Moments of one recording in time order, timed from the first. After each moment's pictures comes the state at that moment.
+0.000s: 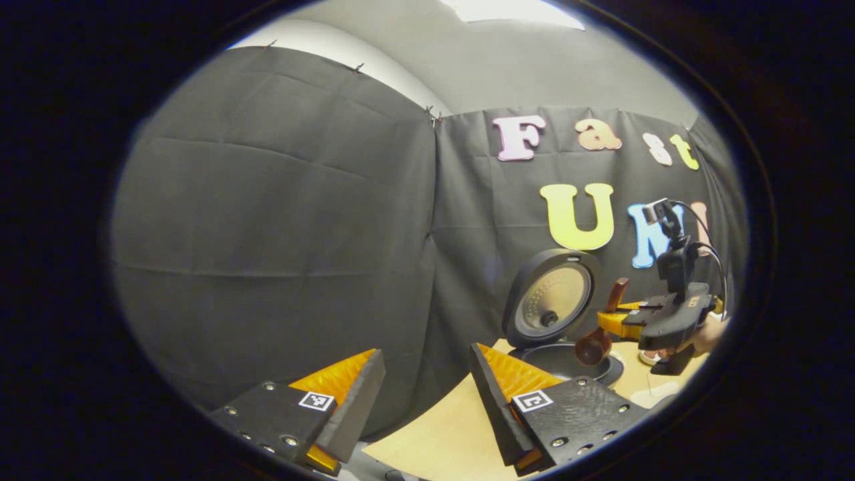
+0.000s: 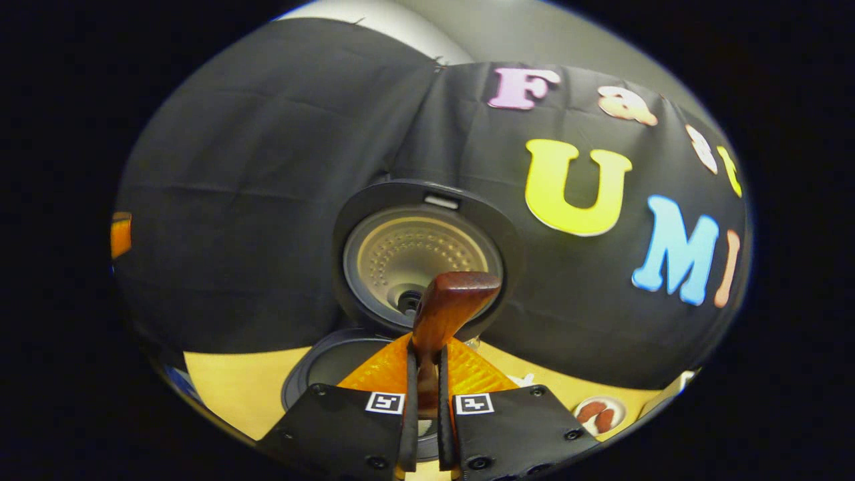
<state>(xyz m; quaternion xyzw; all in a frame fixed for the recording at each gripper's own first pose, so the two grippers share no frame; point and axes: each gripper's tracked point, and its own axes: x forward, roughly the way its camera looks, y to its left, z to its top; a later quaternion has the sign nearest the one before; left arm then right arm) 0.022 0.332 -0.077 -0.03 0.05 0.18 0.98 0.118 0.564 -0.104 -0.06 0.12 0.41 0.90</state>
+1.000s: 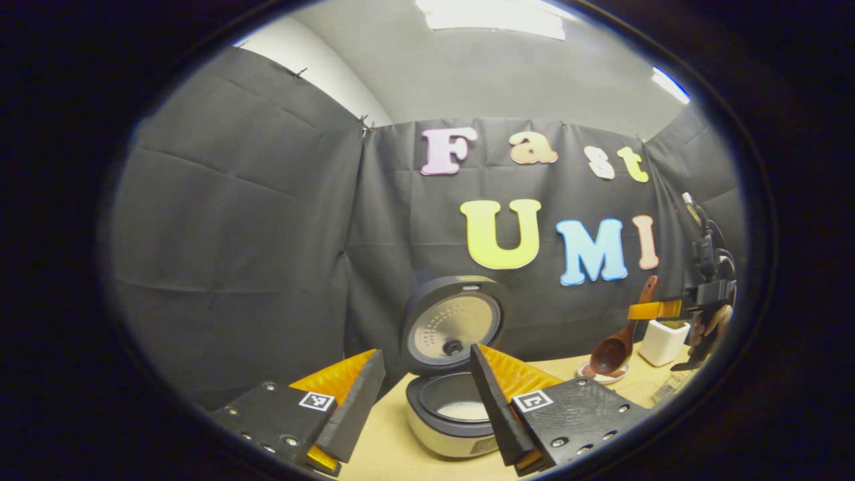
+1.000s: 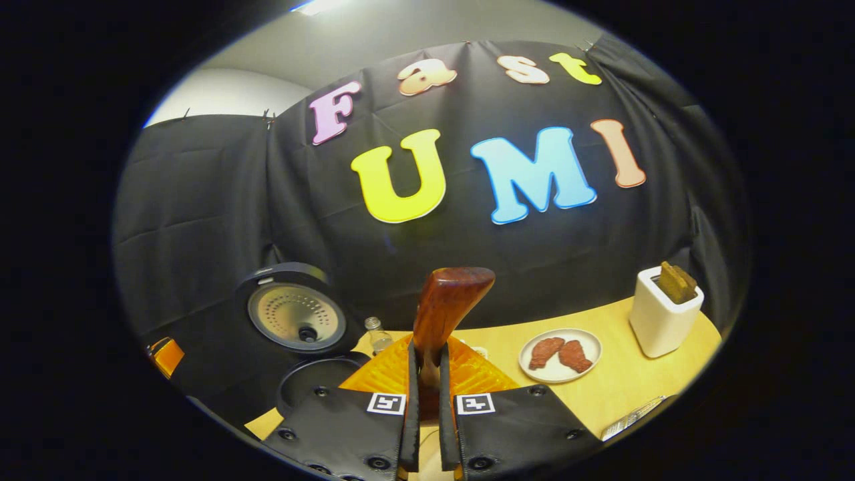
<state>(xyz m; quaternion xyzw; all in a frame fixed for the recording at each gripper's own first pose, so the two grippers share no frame) 0.106 0.190 -0.039 -0.03 0.01 0.03 1.00 0.158 0.324 -0.076 0.13 0.18 0.22 0.95</state>
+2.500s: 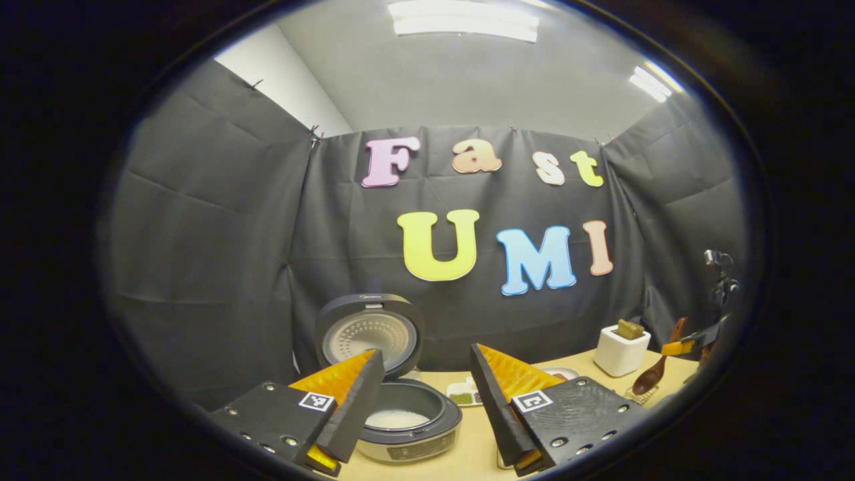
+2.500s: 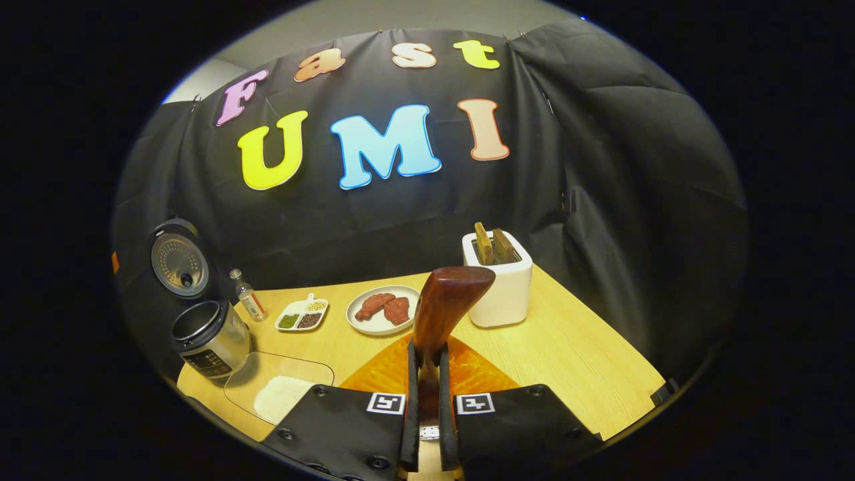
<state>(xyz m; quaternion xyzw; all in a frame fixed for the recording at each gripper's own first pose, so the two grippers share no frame) 0.096 0.066 0.005 -0.02 0.00 -0.04 1.00 0.107 0.066 -0.193 0.07 0.26 0.04 0.96</state>
